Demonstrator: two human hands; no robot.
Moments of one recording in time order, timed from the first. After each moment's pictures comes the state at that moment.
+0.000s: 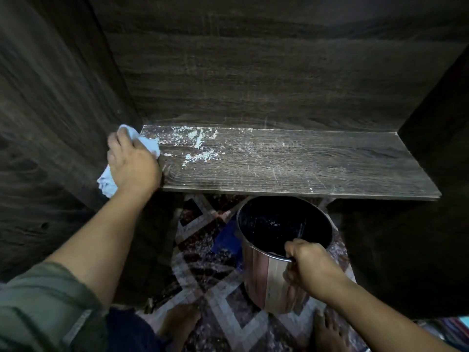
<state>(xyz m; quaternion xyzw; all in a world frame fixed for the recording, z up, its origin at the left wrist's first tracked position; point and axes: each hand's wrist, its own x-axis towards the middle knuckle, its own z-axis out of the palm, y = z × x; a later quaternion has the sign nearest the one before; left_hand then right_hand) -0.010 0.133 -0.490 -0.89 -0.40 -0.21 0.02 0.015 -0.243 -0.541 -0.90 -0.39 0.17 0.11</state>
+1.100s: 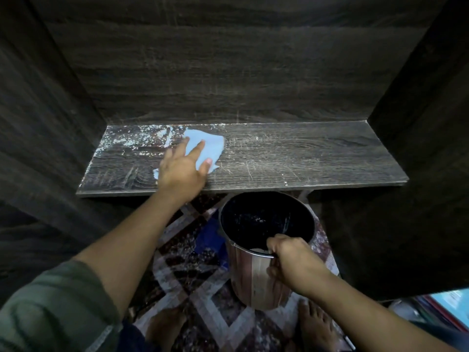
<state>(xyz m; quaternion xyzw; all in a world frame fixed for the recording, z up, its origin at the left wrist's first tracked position) 0.051 0.033 -0.516 -0.97 -0.19 -0.09 -0.10 0.016 -0.251 -0.538 -0.90 -0.37 0.17 0.13</state>
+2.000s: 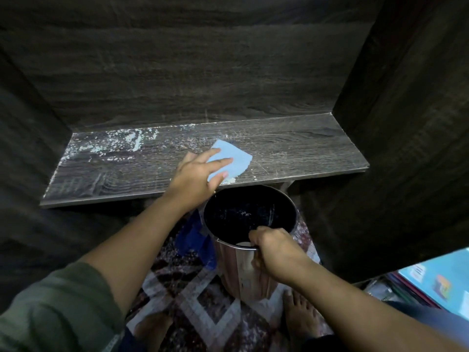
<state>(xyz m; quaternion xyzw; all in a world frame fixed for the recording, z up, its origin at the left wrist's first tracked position) 0.066 -0.027 -0.520 -0.98 0.04 -0.10 -0.16 0.017 -0.268 -0.533 -0.92 -0.34 0.14 0.12</state>
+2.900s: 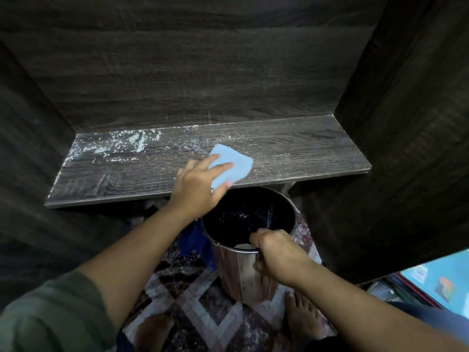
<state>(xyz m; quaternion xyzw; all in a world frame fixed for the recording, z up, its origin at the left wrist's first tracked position) 0.042 -0.042 -0.512 -0.98 -0.01 -0.12 -0.15 0.014 -0.266 -0.527 -0.91 -0.37 0.14 0.11</state>
